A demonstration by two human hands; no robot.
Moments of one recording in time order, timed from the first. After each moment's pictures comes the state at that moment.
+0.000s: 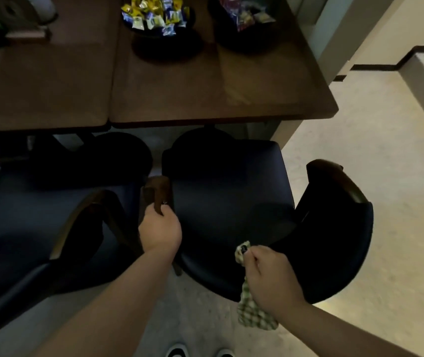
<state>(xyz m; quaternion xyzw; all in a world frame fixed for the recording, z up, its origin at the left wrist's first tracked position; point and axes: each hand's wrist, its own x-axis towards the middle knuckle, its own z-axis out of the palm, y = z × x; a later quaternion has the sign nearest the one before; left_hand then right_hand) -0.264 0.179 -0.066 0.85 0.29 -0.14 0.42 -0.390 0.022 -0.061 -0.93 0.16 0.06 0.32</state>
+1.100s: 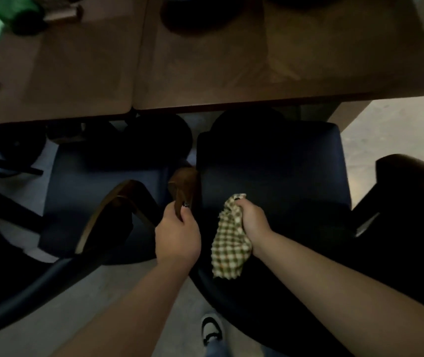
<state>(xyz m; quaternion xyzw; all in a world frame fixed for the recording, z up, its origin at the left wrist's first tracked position) -0.257 0.179 -0.080 0.88 0.28 -0.13 0.35 -0.244 0.047 -0.146 -0.48 0.43 0.28 0.71</state>
